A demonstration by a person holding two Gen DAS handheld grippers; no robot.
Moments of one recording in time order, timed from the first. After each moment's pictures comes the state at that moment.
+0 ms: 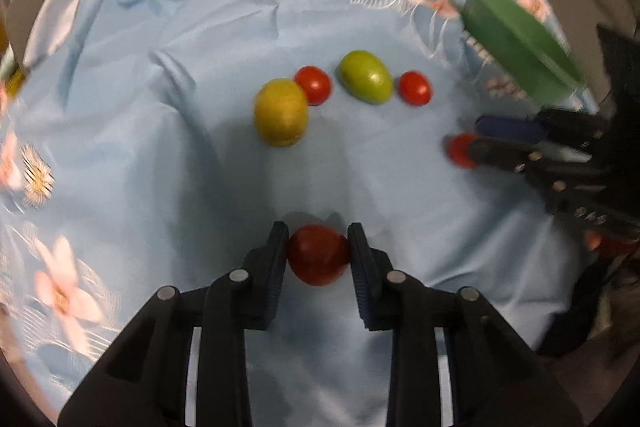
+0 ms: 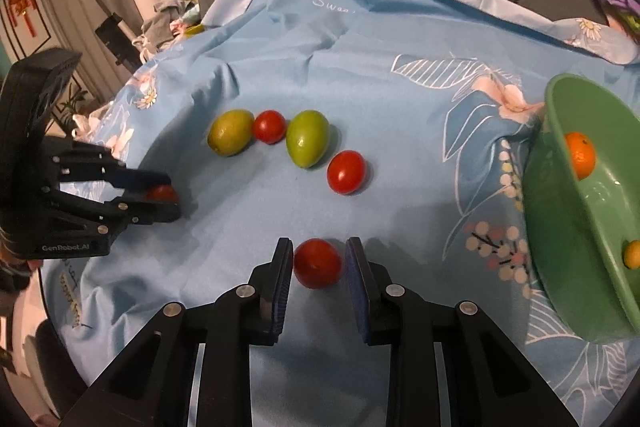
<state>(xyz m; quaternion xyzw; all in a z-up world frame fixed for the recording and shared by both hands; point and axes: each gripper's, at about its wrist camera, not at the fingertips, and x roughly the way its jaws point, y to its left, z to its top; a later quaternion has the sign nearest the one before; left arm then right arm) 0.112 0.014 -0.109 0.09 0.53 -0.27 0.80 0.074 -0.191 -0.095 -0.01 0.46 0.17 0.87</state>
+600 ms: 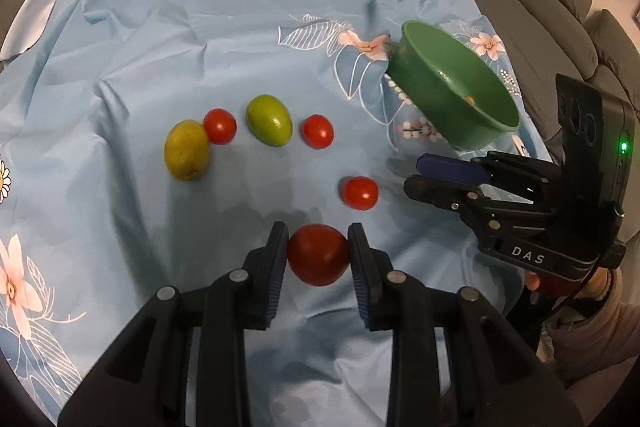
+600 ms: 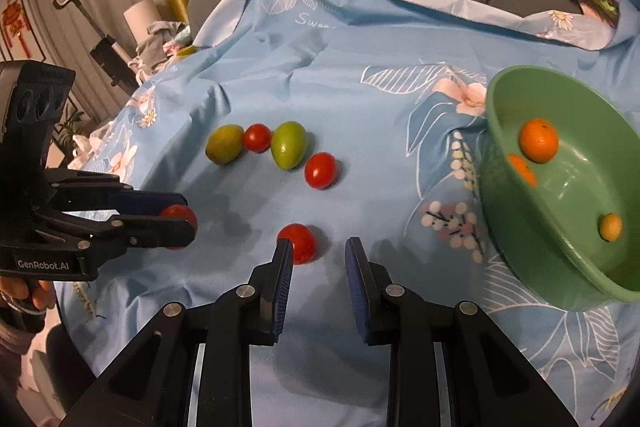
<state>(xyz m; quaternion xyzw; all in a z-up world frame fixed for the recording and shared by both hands) 0.091 -0.023 -0.080 0.01 0.50 -0.33 0.80 0.055 -0.211 -0.078 0.02 0.44 0.15 0.89</state>
